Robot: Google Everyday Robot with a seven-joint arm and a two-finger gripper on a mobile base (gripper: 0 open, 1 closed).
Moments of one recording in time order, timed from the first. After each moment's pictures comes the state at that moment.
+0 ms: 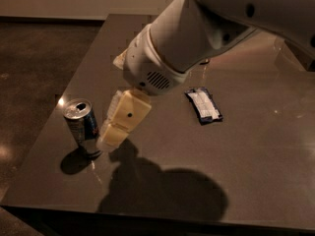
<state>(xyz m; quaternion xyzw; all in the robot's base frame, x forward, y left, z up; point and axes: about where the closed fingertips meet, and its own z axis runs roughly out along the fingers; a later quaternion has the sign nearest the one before) 0.415 0.079 0.967 -0.67 0.65 0.21 0.30</state>
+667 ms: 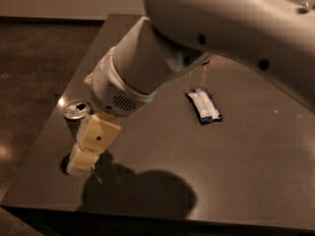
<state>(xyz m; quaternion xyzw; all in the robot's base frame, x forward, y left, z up) 0.390 0.126 0.945 -0.69 0.62 0.23 0.29</state>
